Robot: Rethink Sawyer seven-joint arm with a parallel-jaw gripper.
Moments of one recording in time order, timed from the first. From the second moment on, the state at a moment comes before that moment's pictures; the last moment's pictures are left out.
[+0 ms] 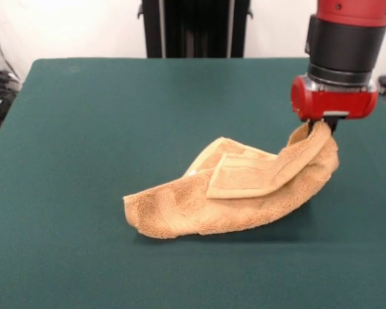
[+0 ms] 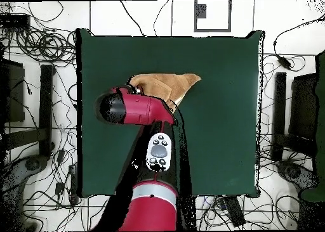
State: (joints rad) arm 0.14 -0.44 -0.15 1.44 0.17 0.34 1.57
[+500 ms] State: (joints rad) arm 0.17 -0.42 -0.18 1.44 0.20 0.32 1.57
